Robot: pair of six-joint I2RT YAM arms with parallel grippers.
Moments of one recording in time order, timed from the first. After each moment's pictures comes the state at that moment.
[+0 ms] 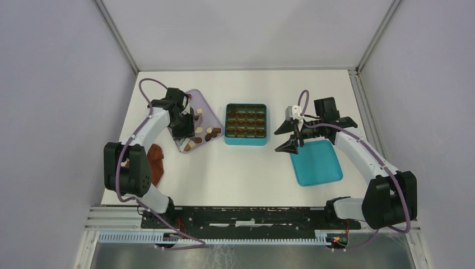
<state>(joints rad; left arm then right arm) -0.14 1.57 1.18 -0.89 0.11 -0.22 0.21 1.31 0.95 -0.59 -1.18 -0.90</state>
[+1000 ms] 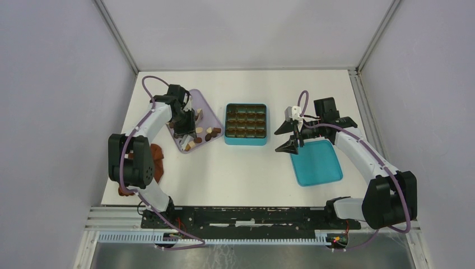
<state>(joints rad) -0.13 1.68 1.26 -0.89 0.14 -0.20 0.22 1.31 0.95 -0.59 -1.17 -0.92</state>
